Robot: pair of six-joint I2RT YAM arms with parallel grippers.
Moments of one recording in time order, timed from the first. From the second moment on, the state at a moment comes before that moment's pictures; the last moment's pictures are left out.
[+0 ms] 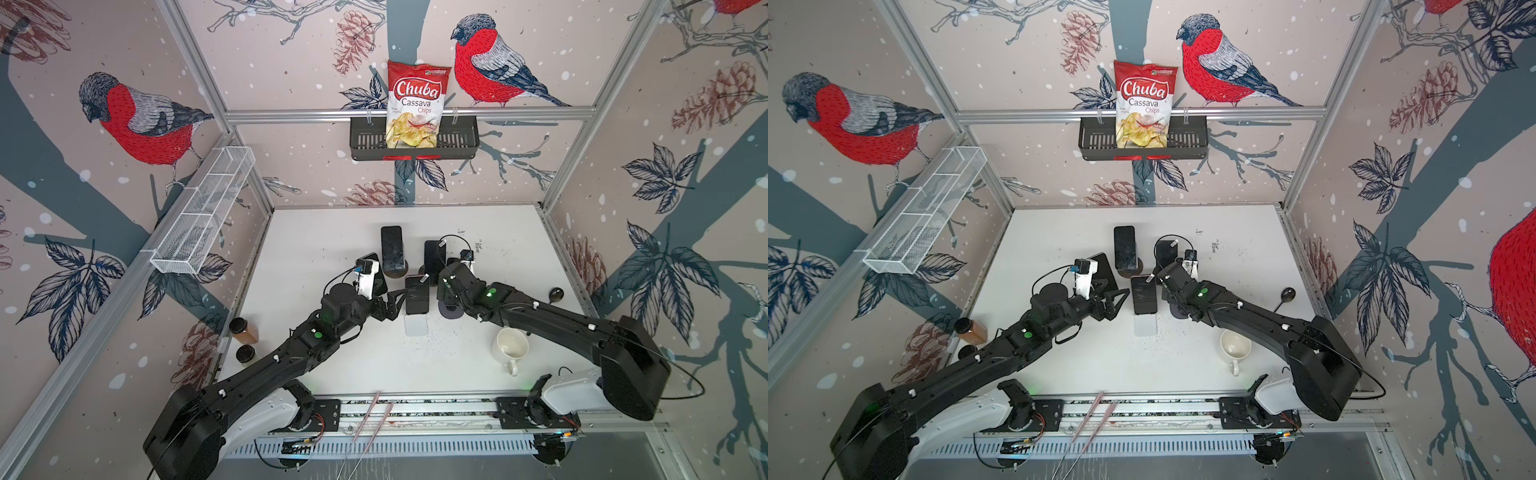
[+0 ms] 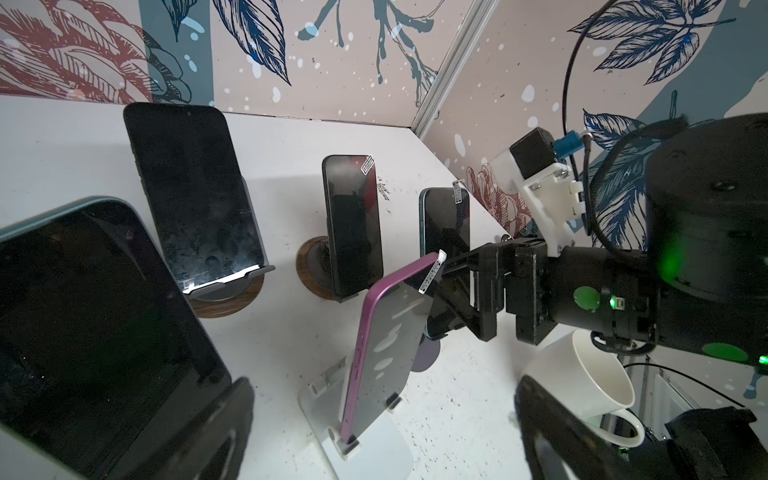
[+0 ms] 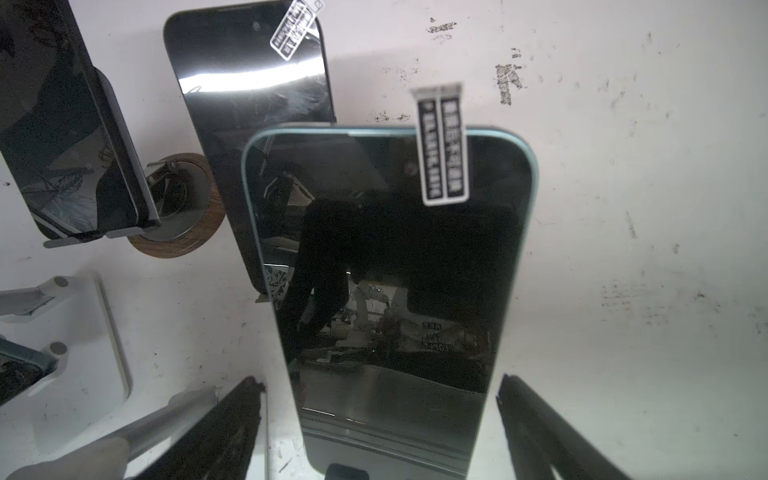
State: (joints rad) left arm -0.69 0.99 0.49 0.24 0.13 -0.41; right arm 0.83 1.41 0.90 -0.43 0.49 0.68
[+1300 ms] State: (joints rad) left arm -0.69 0.99 0.52 0.21 0.13 -0.38; right arm 0.82 1.40 0.86 -0.38 0.48 0.66
